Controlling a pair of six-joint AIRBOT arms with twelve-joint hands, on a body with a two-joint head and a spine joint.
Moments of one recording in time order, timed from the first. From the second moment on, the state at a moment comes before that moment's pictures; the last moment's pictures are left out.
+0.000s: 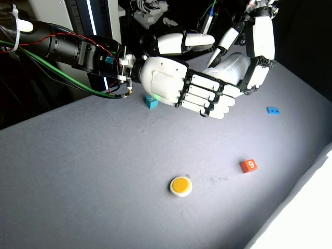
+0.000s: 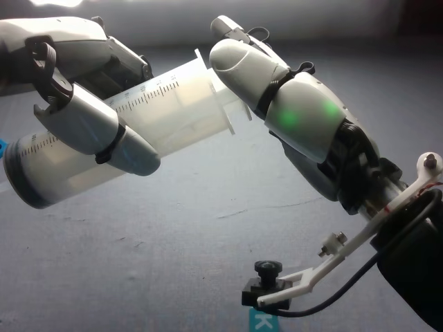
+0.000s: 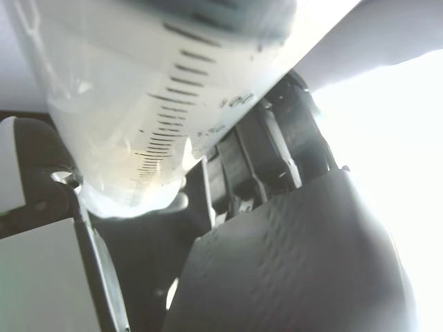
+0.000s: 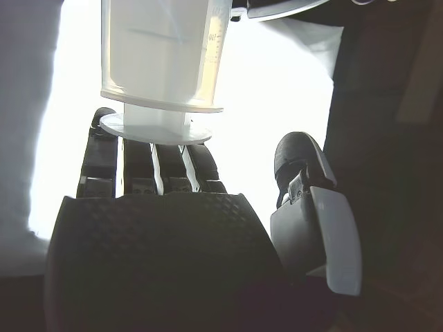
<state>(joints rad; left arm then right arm) 0.14 -0.73 0.80 0.54 0.43 -0.17 -0.58 -1.29 0.76 0.57 1.07 -0.30</state>
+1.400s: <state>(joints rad) 0.31 -0.82 0.86 0.80 0.30 -0.21 -0.65 -0.84 0.73 0.45 1.03 -0.23</state>
